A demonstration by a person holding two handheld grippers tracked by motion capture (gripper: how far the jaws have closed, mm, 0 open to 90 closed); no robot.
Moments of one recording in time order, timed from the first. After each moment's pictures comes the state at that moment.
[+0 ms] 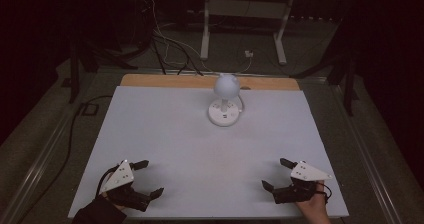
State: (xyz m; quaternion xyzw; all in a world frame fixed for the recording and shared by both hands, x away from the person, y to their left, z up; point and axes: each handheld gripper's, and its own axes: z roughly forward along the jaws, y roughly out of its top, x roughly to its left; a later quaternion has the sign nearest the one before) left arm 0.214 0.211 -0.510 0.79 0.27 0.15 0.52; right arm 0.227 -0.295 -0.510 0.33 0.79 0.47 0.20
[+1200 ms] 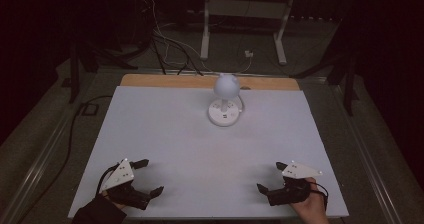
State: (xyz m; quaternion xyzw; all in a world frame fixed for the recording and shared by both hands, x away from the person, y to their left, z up) left arm 0.217 0.211 -0.511 0.80 0.27 0.14 0.52; right arm 0.223 -0.275 -0.499 0.36 0.82 0.42 0.17
